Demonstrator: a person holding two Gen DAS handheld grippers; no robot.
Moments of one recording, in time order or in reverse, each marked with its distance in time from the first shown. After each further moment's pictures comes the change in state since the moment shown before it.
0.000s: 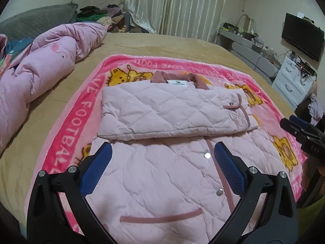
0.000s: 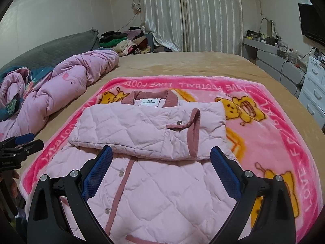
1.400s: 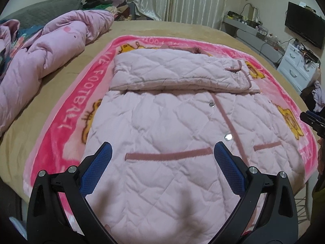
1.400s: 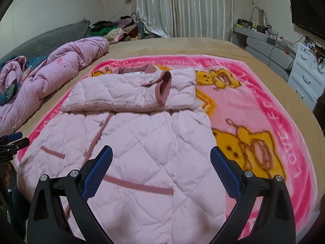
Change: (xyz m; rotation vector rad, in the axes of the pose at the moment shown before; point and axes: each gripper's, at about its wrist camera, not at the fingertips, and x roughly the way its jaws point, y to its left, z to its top) left arm -0.029 0.004 -0.098 -0.006 0.076 0.063; right arm -0.054 -0.055 -0.093 0.025 0.107 -0.051
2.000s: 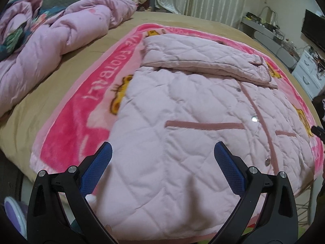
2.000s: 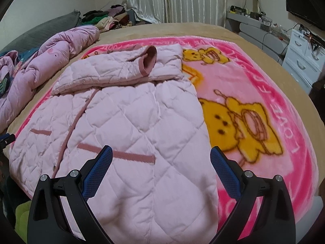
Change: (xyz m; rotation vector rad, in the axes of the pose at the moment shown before) left arm -0.010 0.056 -0.043 -0.104 0.038 0.077; right arm 0.008 -0.023 -0.042 0.034 0.091 -0.040
